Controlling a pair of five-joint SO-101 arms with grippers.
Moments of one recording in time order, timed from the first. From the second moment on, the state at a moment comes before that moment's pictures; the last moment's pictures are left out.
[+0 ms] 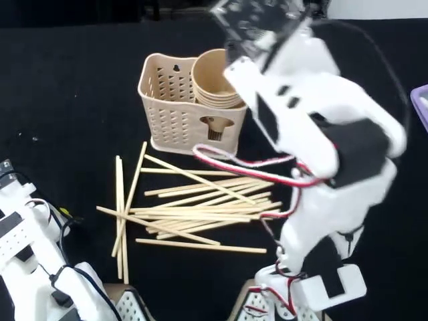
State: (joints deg) left arm -48.9 -44.4 69.5 54.1 -9.4; right arm -15.8 -6.2 -58.2 95.7 28.9
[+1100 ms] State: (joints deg) left arm -49.0 -44.4 70.1 54.1 -9.5; right arm -31.6 -48.1 63.5 67.5 37.1
